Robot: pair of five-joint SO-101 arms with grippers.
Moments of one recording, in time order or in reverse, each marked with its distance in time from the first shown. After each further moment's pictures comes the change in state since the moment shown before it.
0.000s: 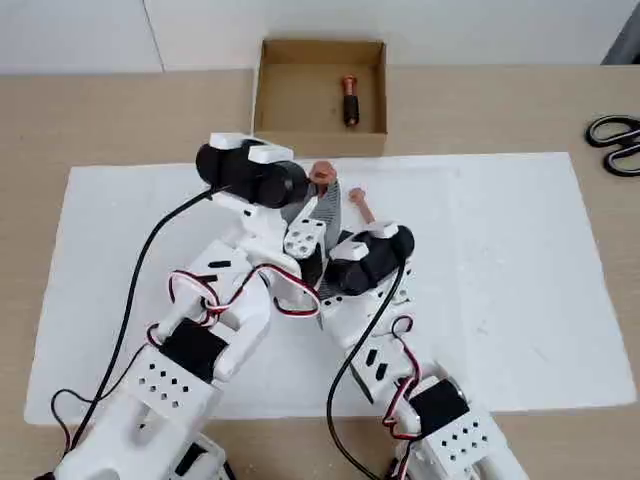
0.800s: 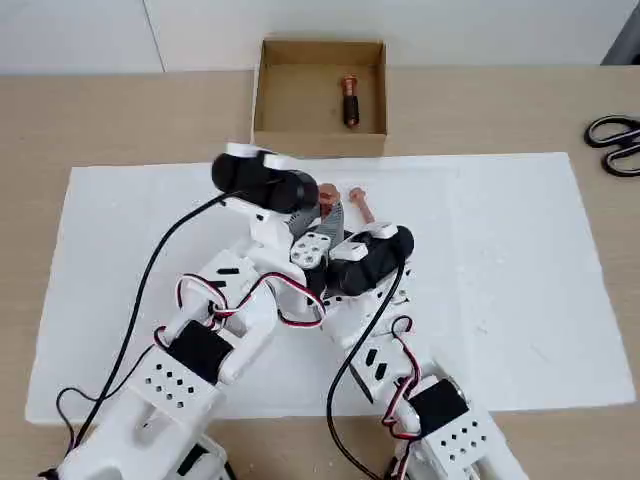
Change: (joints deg) left arm 1.6 0.0 1.1 4.1 1.9; right arm 0.0 0.0 0.0 0.0 0.0
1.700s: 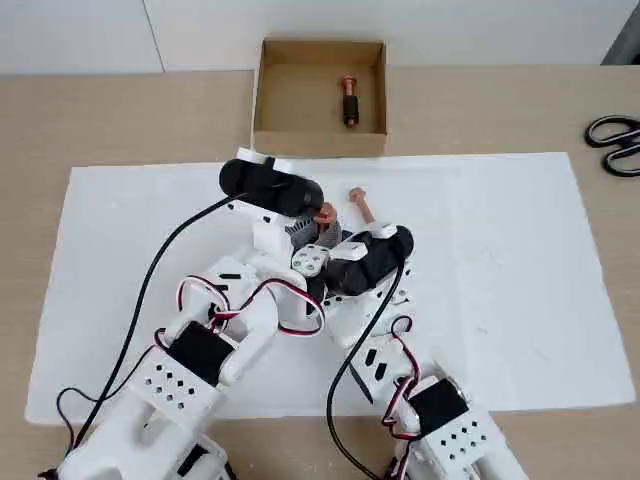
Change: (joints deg) left arm 0.2 0.0 0.0 7.7 0.4; right arm 0.0 0.0 0.0 0.0 0.0
